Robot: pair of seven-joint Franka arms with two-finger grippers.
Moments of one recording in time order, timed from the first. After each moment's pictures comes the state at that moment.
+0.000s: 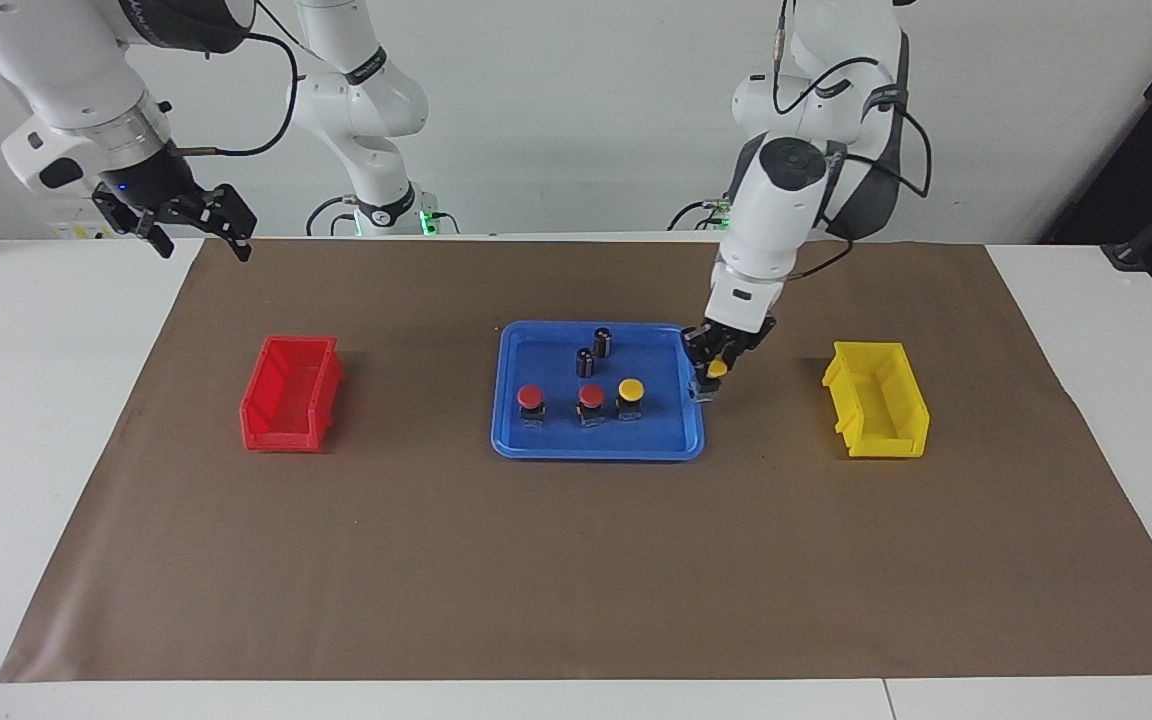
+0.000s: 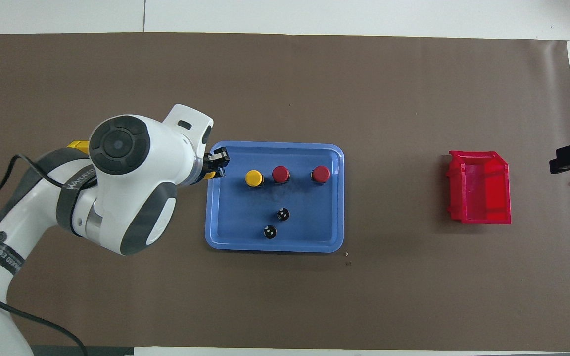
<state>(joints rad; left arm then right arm) -0.43 0.12 -0.13 -1.98 -0.02 2.20 -0.81 -0.07 -0.06 -0.02 -1.63 -0.02 1.51 -0.03</state>
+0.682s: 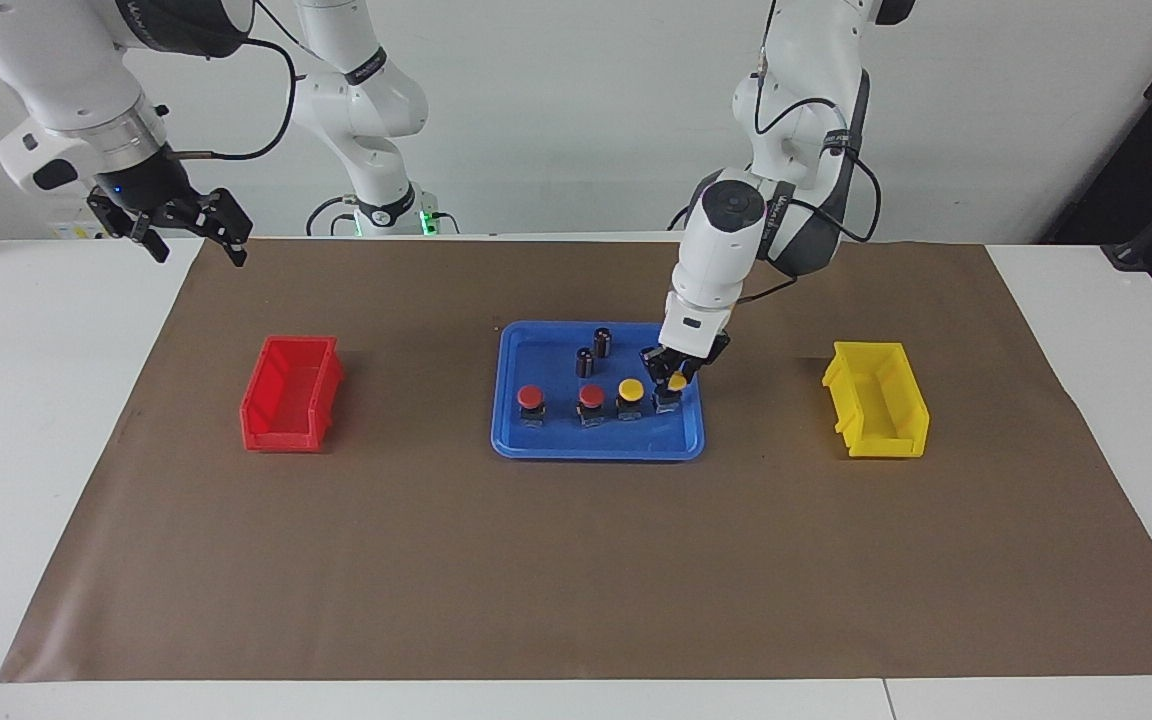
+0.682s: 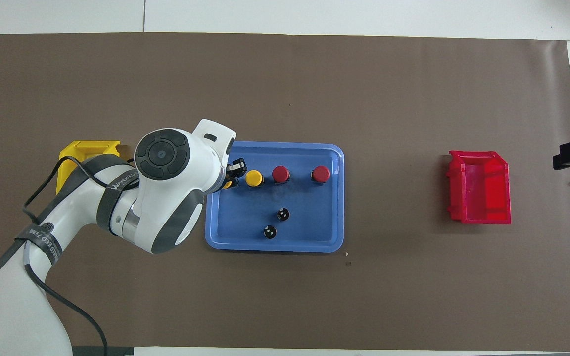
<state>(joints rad) -0.47 0.17 -0.12 -2.01 -0.02 2.23 -0.85 -0.09 -0.06 -0.02 -1.63 -0.02 1.52 -0.03</state>
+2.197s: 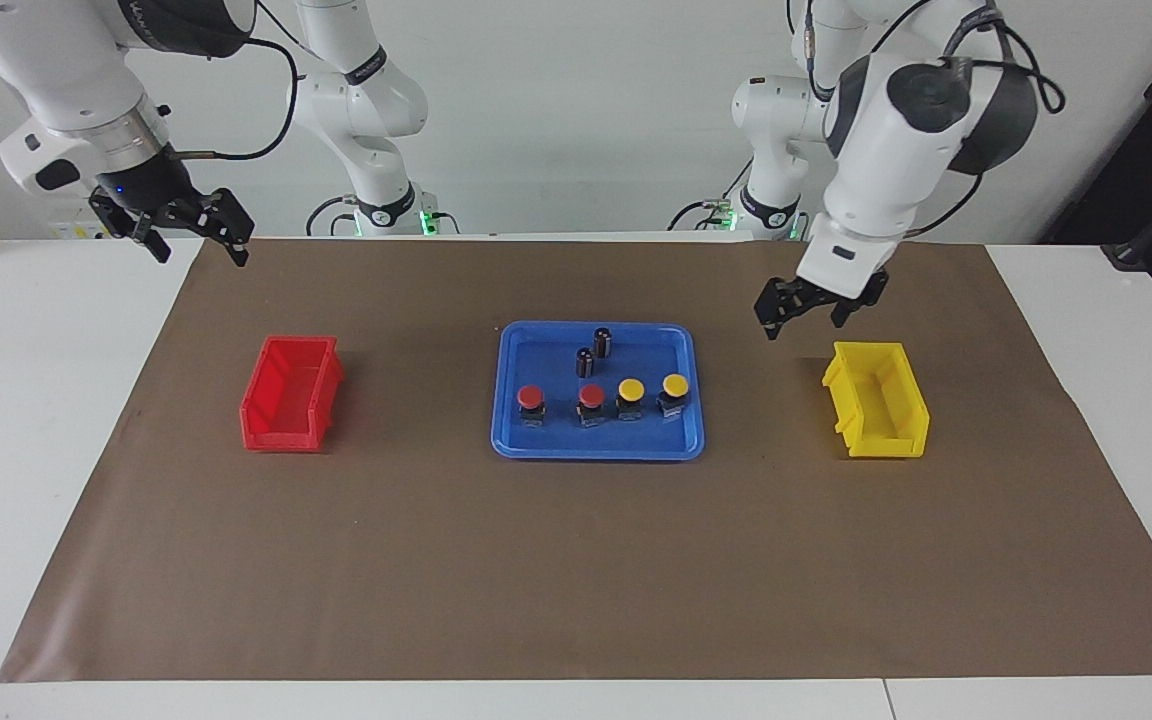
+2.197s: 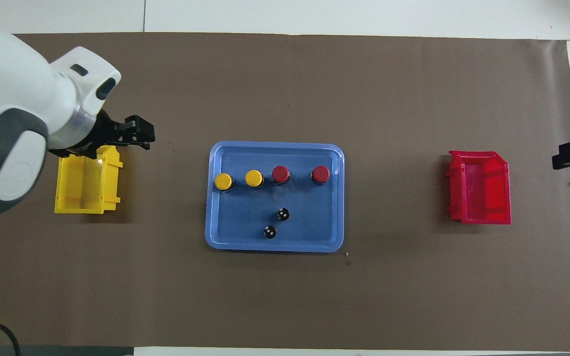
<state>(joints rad) -0.20 0.06 -0.09 -1.60 0.01 1.61 -0.38 -0.09 -0.06 -0.02 -1.63 -0.02 1.51 -0.03</state>
